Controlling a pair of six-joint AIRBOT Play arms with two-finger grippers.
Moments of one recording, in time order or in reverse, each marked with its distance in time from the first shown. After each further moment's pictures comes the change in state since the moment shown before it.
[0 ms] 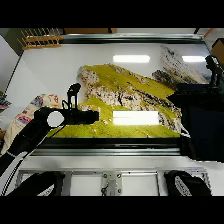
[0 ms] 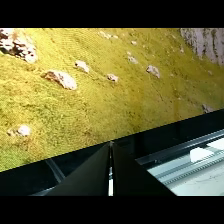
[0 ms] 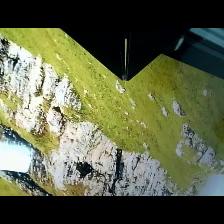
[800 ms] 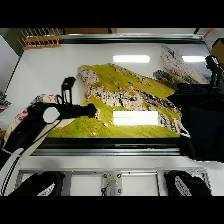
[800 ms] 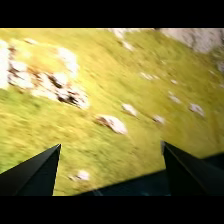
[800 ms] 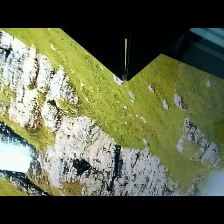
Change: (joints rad) left arm 0.112 -0.016 0.085 0.202 -0.014 0.034; right arm 0.000 0.000 0.000 0.000 0.000 0.000
